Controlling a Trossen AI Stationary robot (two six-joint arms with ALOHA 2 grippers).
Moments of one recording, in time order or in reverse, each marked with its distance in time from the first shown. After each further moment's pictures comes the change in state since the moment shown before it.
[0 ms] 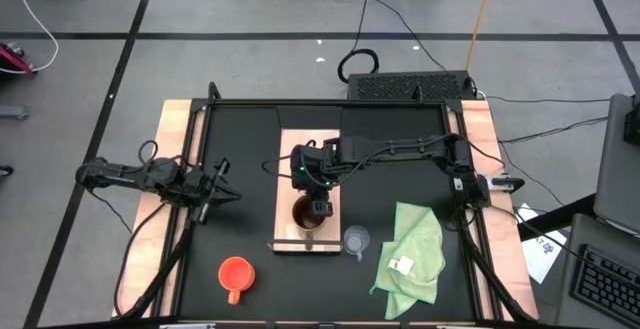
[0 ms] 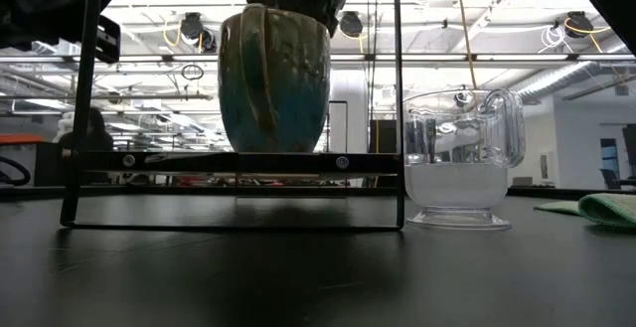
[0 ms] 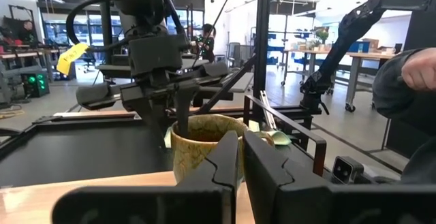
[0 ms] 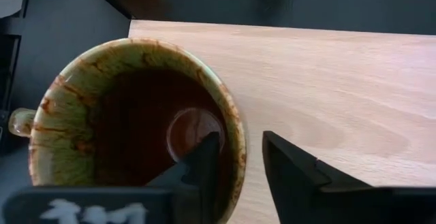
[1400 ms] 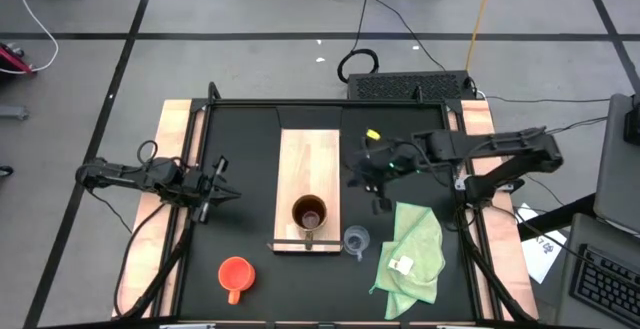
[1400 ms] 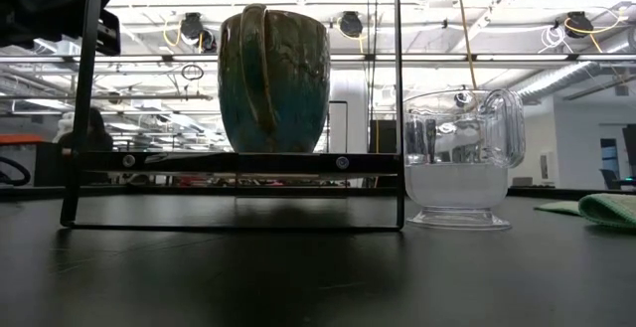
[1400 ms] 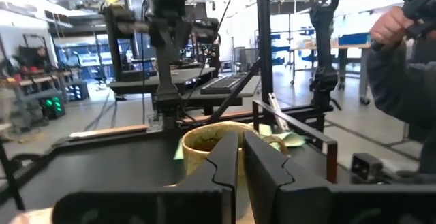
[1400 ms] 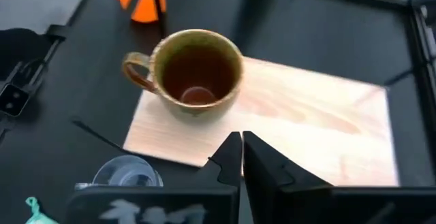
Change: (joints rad) left arm 0.000 0.000 0.000 0.027 -0.014 0.106; right arm 0.103 -0.681 -0.531 0.191 0.222 -0.085
